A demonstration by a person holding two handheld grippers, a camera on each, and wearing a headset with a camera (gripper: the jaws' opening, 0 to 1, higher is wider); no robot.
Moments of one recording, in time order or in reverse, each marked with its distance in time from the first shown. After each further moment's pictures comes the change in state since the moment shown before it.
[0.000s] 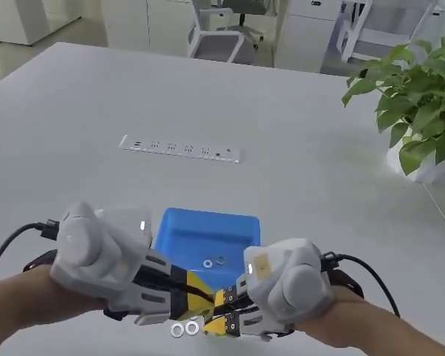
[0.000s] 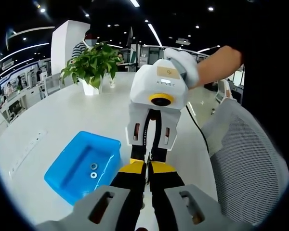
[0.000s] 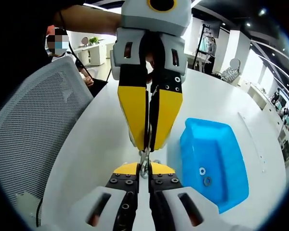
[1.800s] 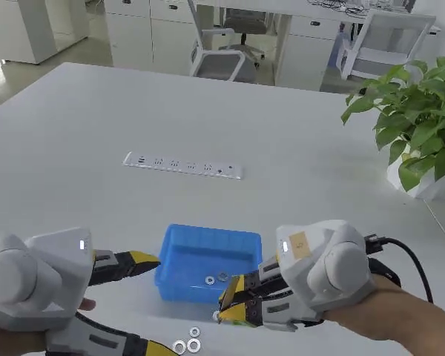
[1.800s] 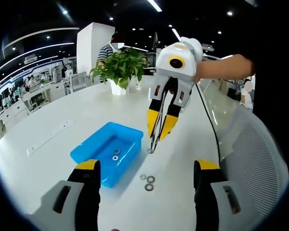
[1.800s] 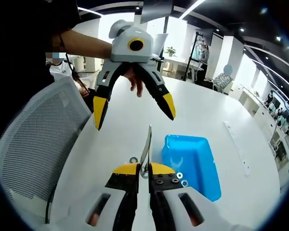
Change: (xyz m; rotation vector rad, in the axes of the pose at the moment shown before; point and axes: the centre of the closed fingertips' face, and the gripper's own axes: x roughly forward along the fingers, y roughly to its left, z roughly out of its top) left arm -0.053 0.012 -0.012 -0.091 -0.041 0.228; right arm -0.058 -0.022 0.036 0.003 -0.061 -0.064
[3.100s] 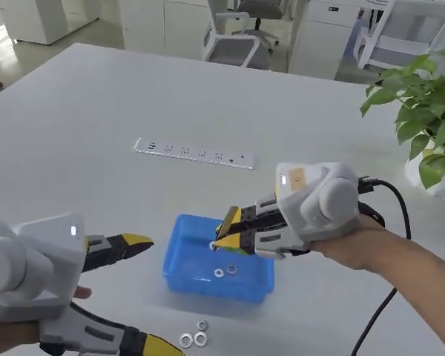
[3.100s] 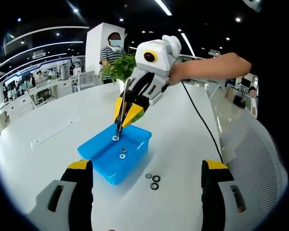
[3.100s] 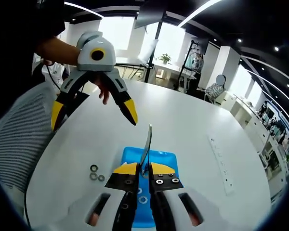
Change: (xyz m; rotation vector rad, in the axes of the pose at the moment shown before) left arm -0.009 0.014 0.001 -0.060 -0.030 0.053; right arm 0.019 -0.086 0.017 -0.061 -0.053 -0.073
